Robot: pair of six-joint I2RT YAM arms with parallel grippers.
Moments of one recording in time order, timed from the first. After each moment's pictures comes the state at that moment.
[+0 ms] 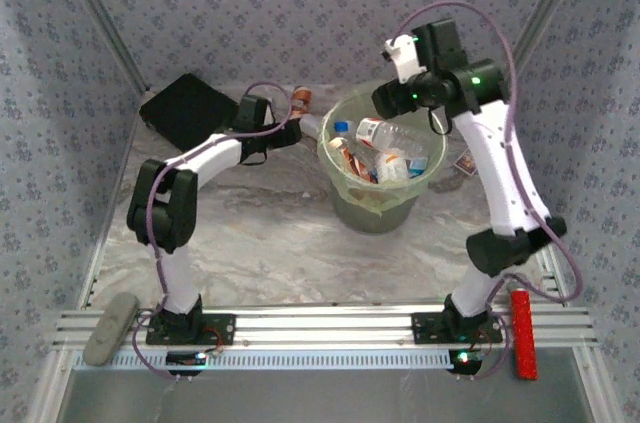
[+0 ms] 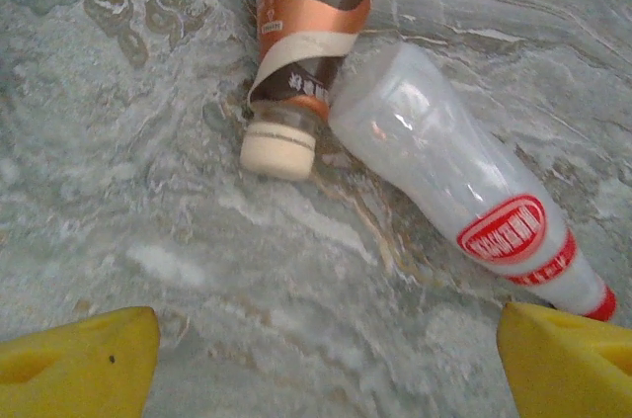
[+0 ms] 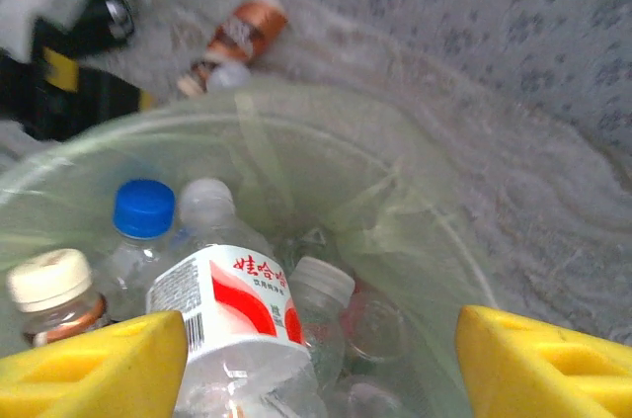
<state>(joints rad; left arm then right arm) -0.37 1.94 1.38 -0.19 0.12 -0.50 0.37 1.66 2.20 -1.27 -0.02 -0.14</state>
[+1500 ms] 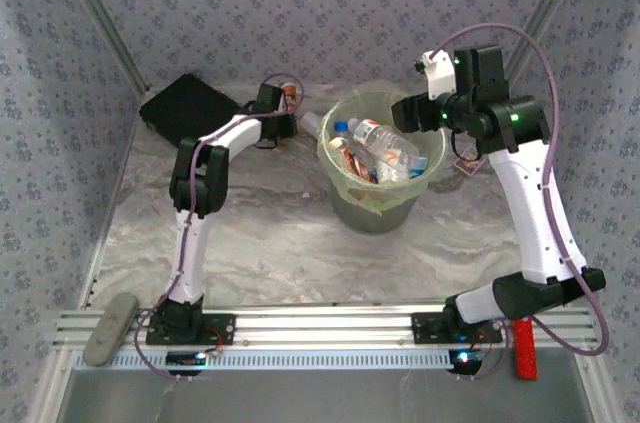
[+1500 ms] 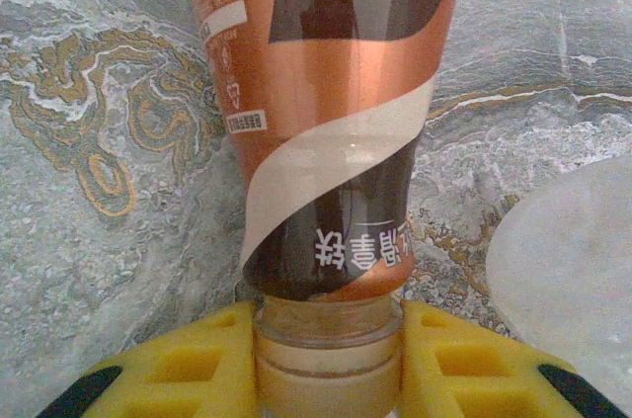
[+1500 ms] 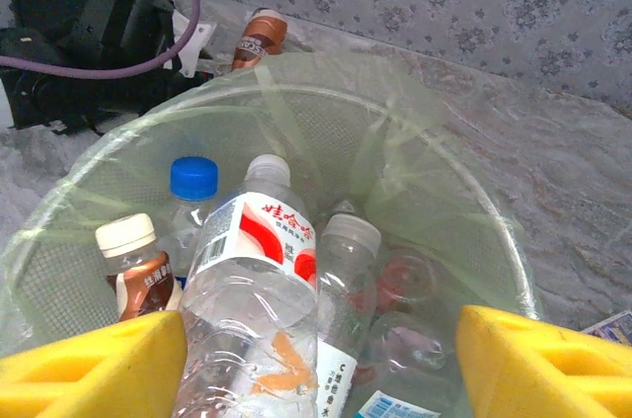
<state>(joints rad) -0.35 2.37 1.86 -0.38 0.07 -0.43 0.28 1.41 1.89 -1.15 -0.17 -0.06</state>
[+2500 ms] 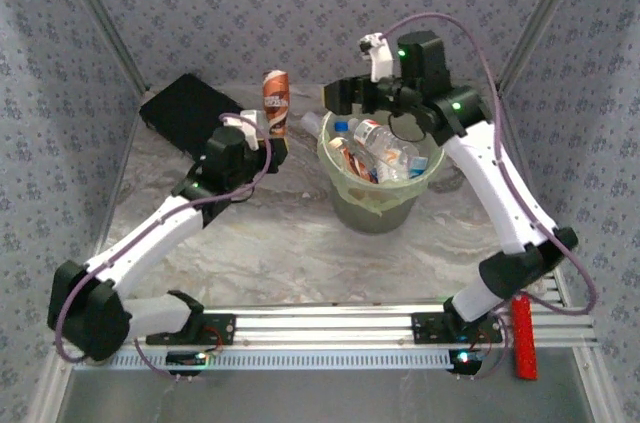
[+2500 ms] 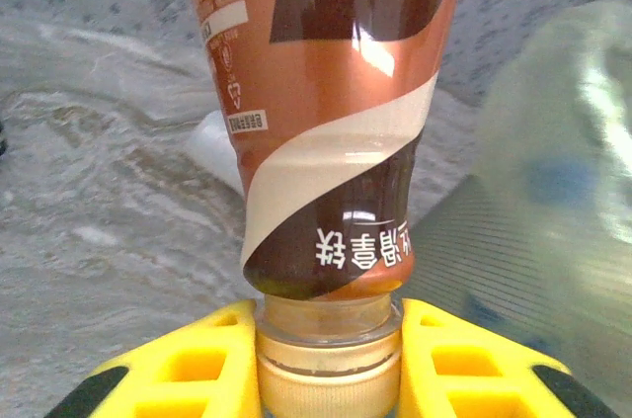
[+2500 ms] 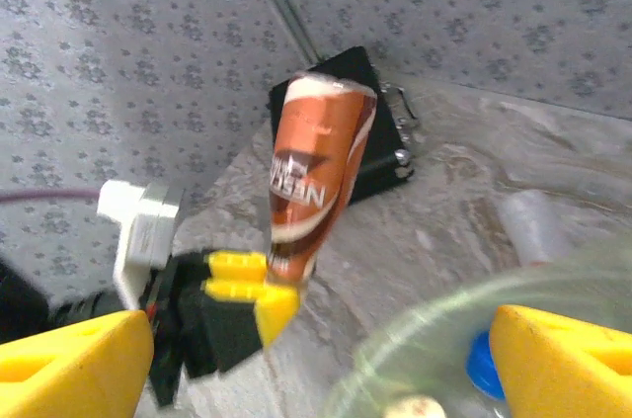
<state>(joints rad) -0.56 1.18 0.89 -0.05 0.01 -0.51 0.50 1.60 1.92 -0.77 -0.42 0.27</state>
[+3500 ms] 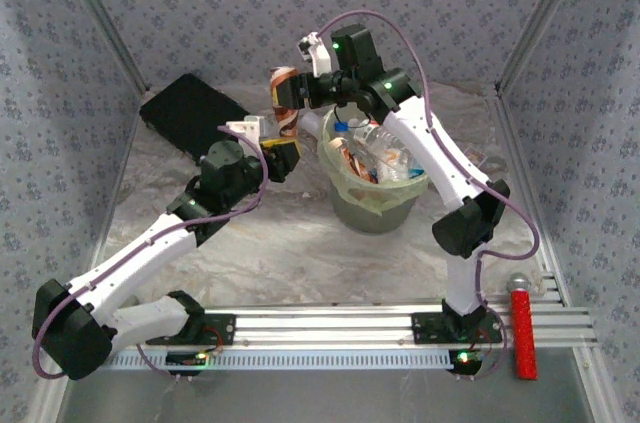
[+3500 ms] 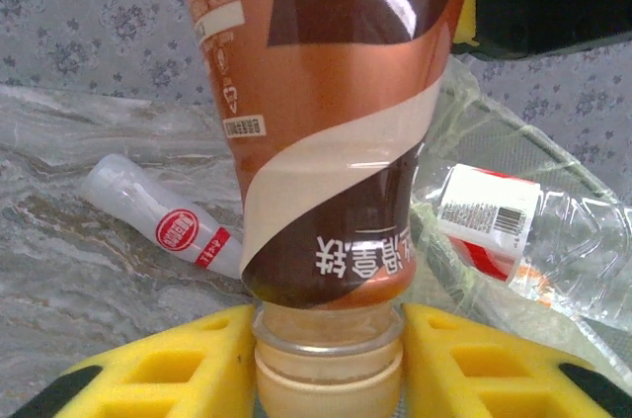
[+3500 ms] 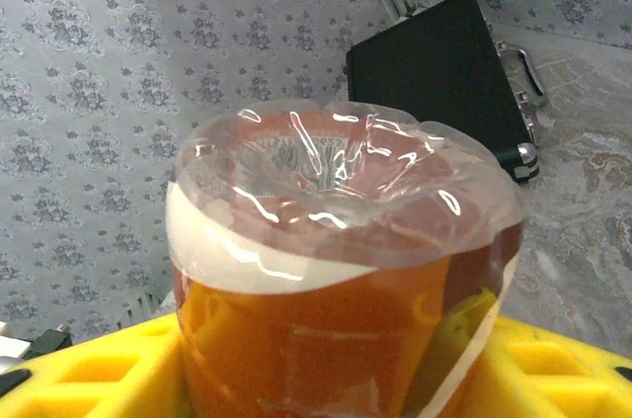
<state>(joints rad) -0.68 1.09 0.87 0.03 -0.01 -0.55 0.61 1.94 2.22 -0.76 -0.50 0.32</state>
